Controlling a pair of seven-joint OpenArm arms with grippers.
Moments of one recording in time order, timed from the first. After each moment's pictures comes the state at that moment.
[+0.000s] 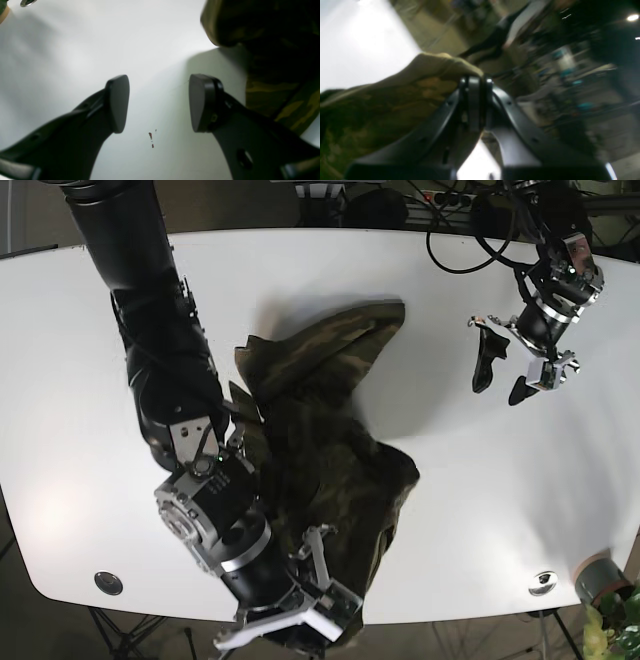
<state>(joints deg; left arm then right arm) 15.9 -9.1 -27.8 104.9 -19.3 -40.1 27.2 42.0 2.5 -21.3 108.7 -12.3 29.9 -50.5</state>
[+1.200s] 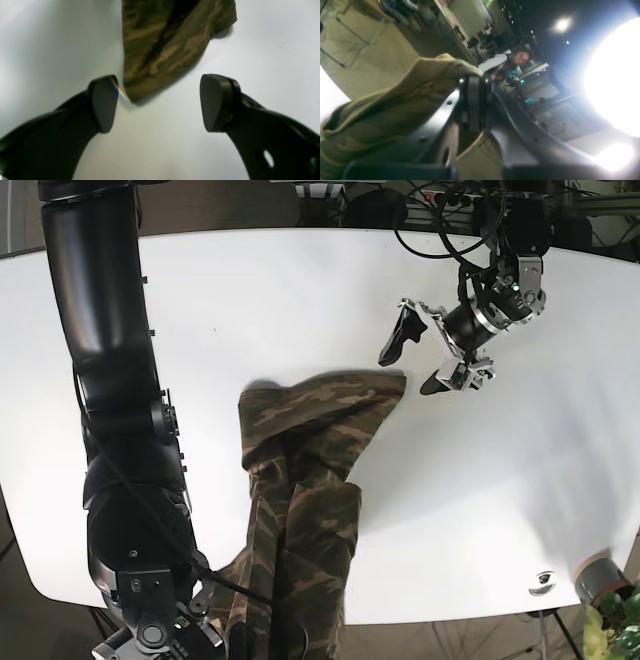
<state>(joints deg) 13.0 -12.0 -5.1 97.6 -19.4 -36.4 26.6 71.3 1.7 -16.6 93.1 -12.1 32.4 -56.1</state>
